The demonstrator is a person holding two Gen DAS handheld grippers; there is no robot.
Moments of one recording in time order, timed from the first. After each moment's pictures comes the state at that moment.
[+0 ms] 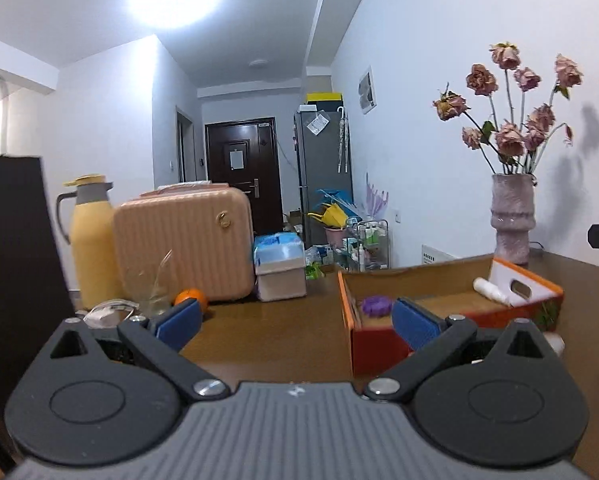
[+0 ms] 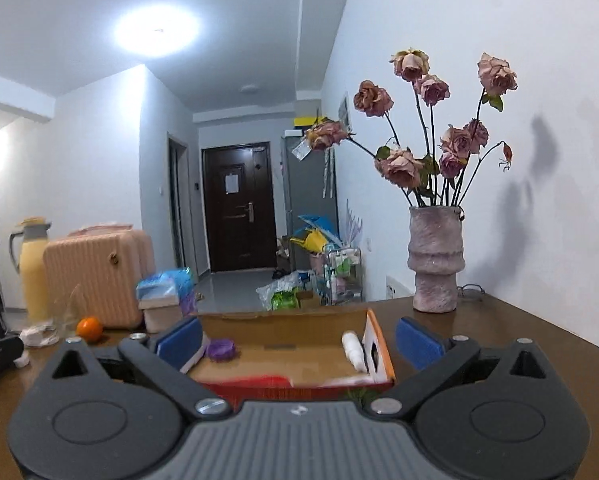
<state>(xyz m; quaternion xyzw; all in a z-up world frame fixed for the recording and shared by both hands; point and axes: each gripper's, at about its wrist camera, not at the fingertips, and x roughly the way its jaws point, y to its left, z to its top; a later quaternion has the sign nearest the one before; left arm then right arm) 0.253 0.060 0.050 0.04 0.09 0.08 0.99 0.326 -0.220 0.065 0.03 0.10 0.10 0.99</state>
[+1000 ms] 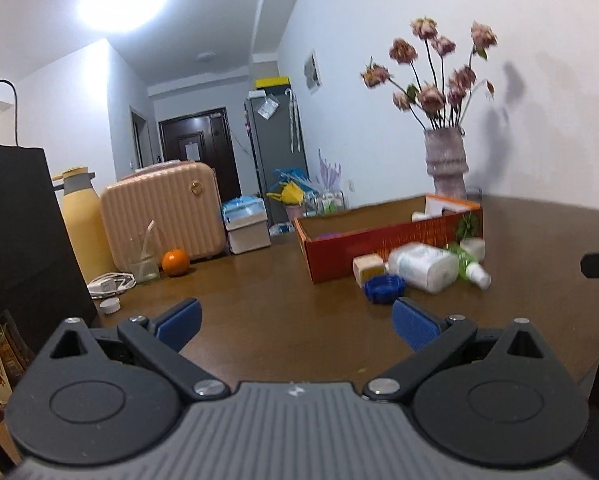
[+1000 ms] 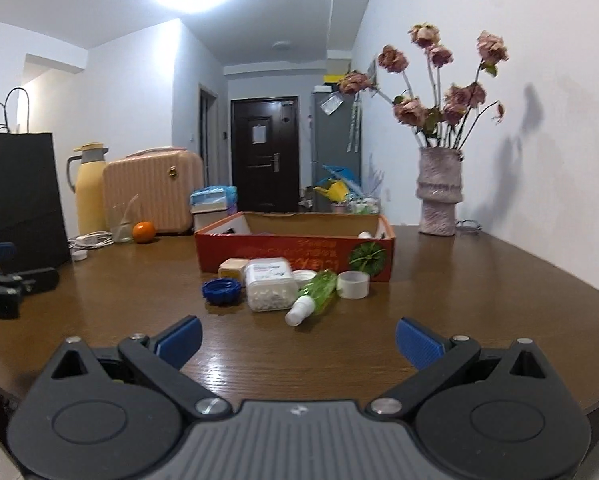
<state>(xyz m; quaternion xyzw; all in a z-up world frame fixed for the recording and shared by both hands) 0.140 0.043 0.005 0.09 0.12 0.02 0.99 0.159 -0.229 -0.004 0.00 0.16 0.14 0.98</state>
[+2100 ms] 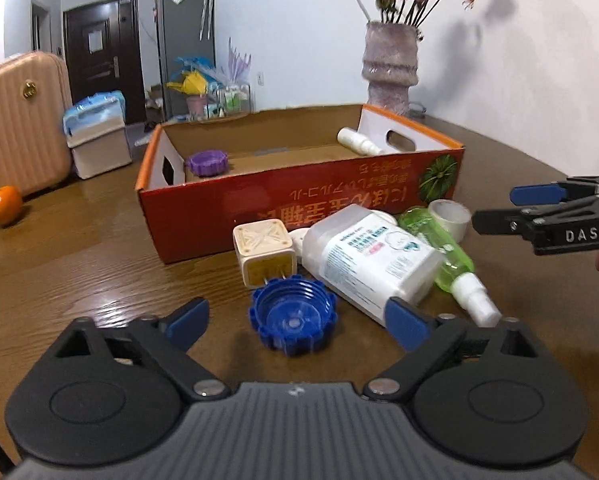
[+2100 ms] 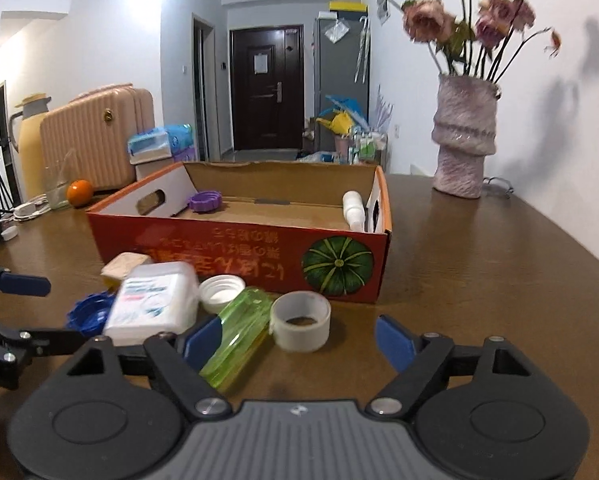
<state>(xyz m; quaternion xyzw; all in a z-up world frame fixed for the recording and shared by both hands) 0.380 -0.006 -0.025 0.05 0.31 -0.12 0.94 0.399 -0.251 -0.018 -0.02 0.27 0.15 0.95</state>
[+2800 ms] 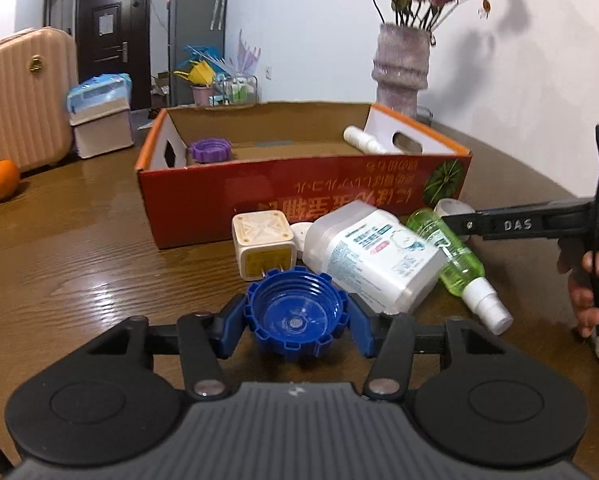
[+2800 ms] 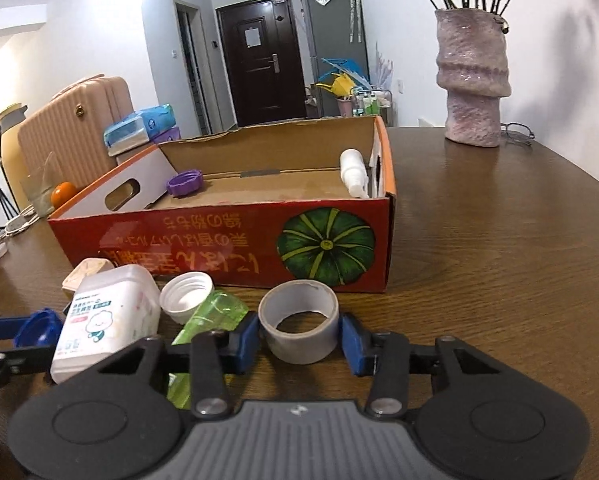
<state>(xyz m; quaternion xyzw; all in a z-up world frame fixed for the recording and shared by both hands) 0.370 -0.002 -0.027 0.01 0.31 -0.12 0.94 0.454 -0.260 -0.047 0.03 0.32 0.16 0.93</state>
